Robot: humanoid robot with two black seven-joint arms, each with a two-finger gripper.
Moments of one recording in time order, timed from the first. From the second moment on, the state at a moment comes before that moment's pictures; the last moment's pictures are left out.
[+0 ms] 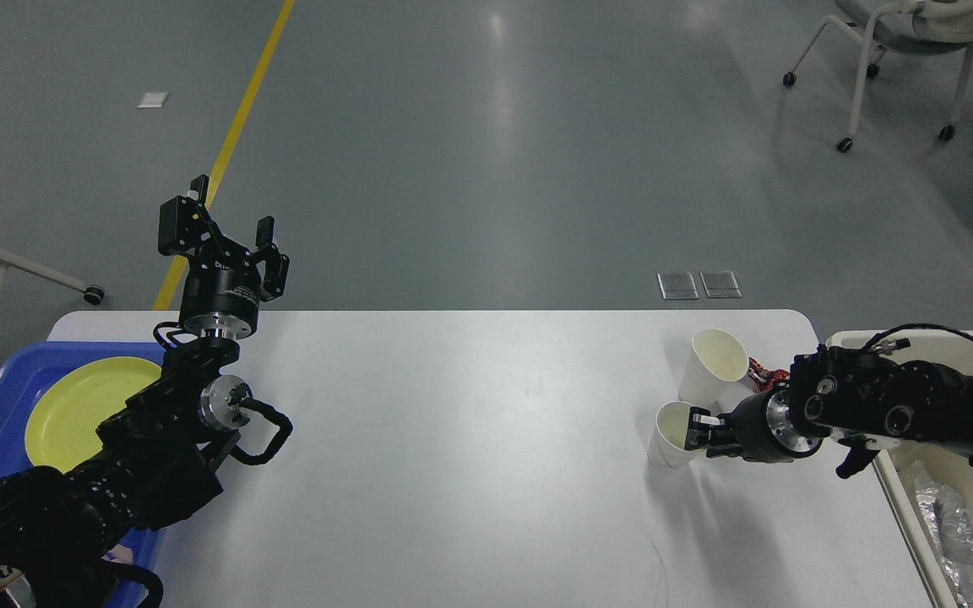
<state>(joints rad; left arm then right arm) -0.82 0.06 -0.56 -0.26 -0.10 -0.30 -0.79 1.16 -0.45 -0.62 0.96 -0.51 0.29 -0.03</state>
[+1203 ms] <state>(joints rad) -0.82 0.06 -0.56 -0.26 -0.10 -0.30 -0.79 2.36 -1.17 -0.31 1.41 -0.27 0.96 0.01</state>
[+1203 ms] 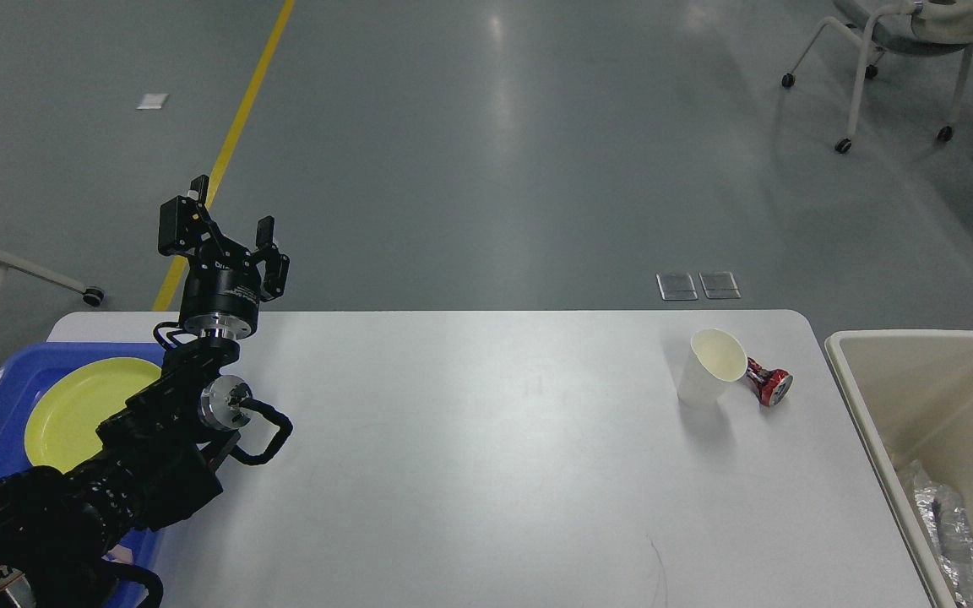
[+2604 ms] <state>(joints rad) -0.82 0.06 -0.56 -0.26 -0.10 -0.30 -0.79 0.98 -0.66 -0.77 0.40 -0.67 0.13 0.01</state>
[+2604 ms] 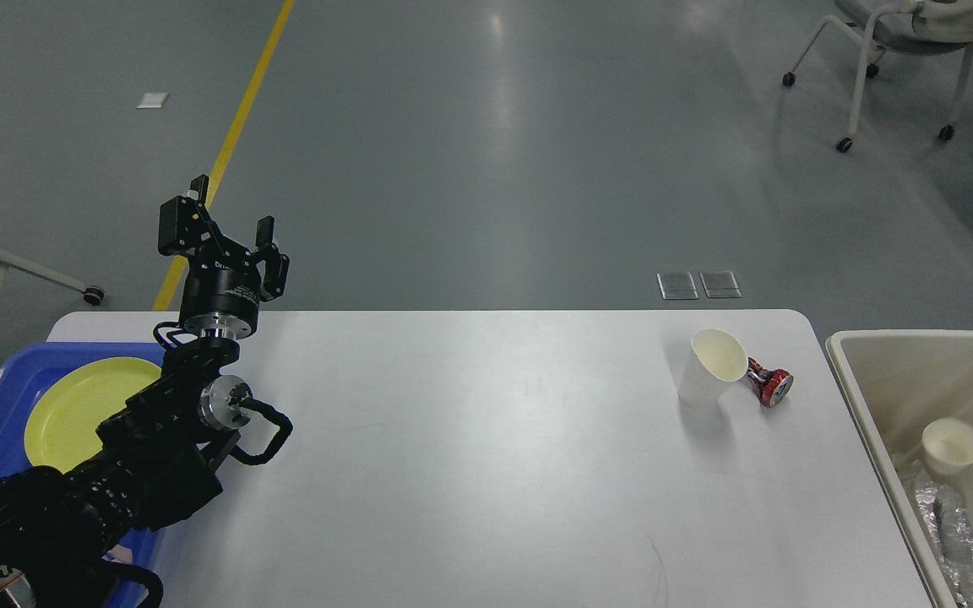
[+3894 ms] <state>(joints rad) -0.82 0.06 -0.56 -0.26 -0.10 -0.30 -0.79 2.64 -0.95 -0.75 1.39 -0.08 0.96 0.00</state>
